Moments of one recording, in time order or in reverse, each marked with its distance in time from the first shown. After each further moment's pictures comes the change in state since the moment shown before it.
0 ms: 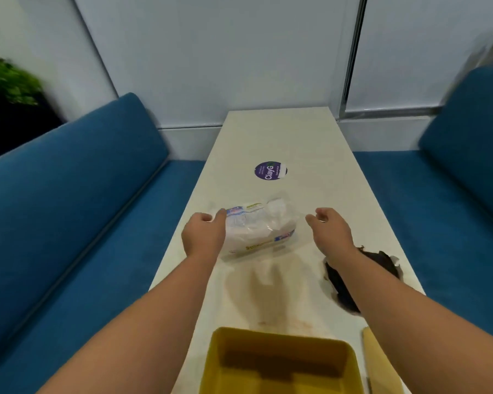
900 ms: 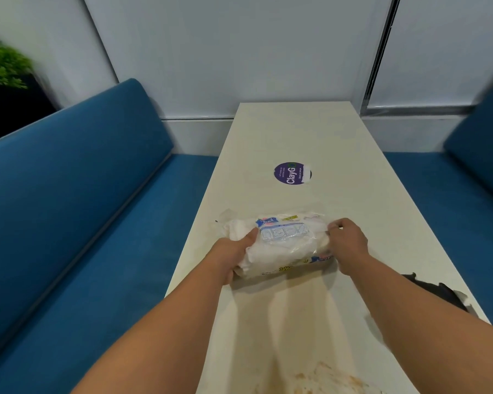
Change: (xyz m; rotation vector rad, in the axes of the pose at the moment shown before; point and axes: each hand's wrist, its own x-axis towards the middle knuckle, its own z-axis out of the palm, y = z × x) left_hand 0.086 -0.032 0.028 -0.187 -0.524 -0.354; right_hand 0.077 0.008 0.075 -0.046 0.112 0.126
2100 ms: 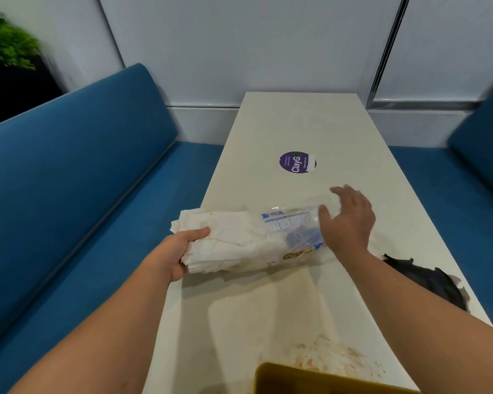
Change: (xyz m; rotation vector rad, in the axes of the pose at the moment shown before) left_hand -0.017 -0.026 -0.109 -0.332 -0.081 -0.024; right_hand -0.025 -0.004 0.005 -0.368 0.297 -0.615
